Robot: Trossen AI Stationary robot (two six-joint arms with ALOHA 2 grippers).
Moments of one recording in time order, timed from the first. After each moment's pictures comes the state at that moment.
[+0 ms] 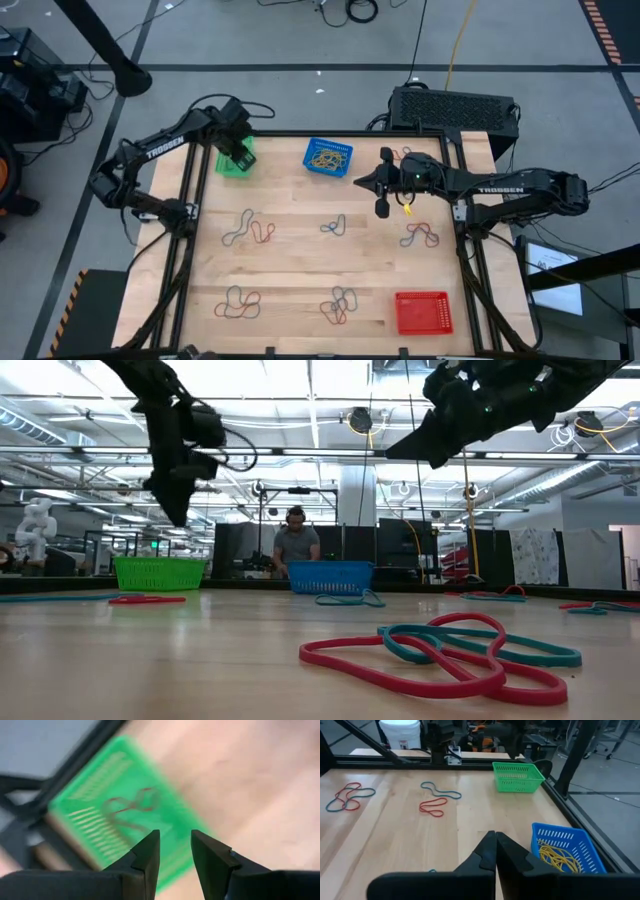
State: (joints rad) left arm 0.85 1.38 1.07 -0.97 -0.04 0.09; right arm -0.25 1.14 0.63 0.21 -0.08 -0.09
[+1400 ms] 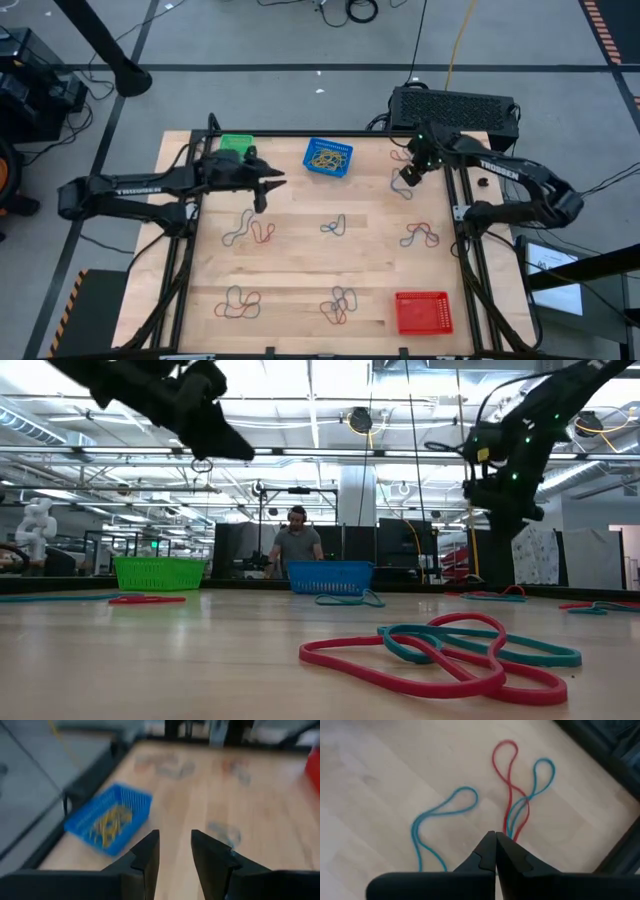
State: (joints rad) left arm 0.27 1.00 0.64 -0.05 0.03 0.06; right arm -0.84 1.20 0.72 -0.66 0.05 -0.01
